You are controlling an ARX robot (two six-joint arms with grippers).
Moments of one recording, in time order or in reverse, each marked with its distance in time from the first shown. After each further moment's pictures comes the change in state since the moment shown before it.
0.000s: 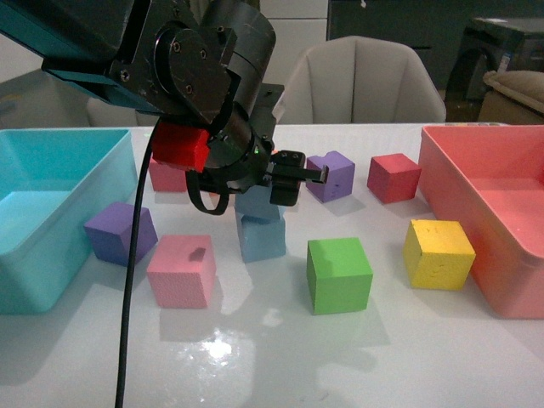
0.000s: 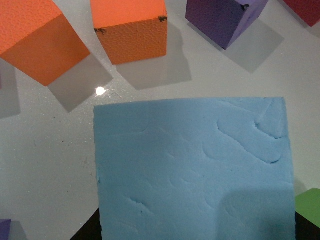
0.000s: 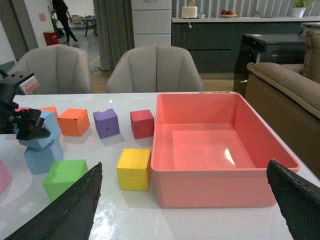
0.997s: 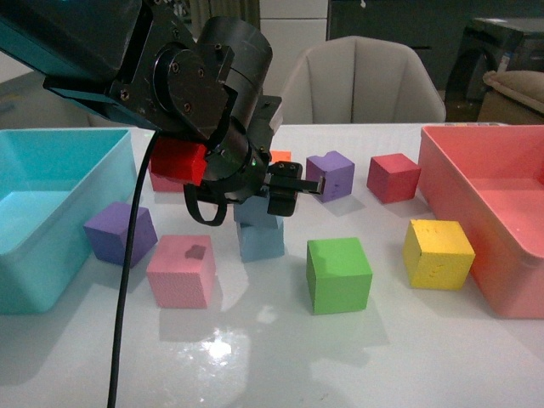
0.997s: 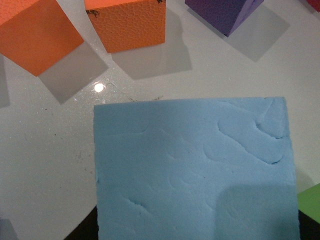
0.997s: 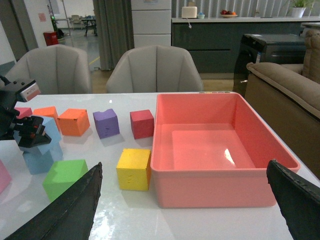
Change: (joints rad) left arm 0.008 0.015 -0.022 0.022 0.006 0.002; right arm 0.000 0.000 0.000 0.000 0.000 0.000
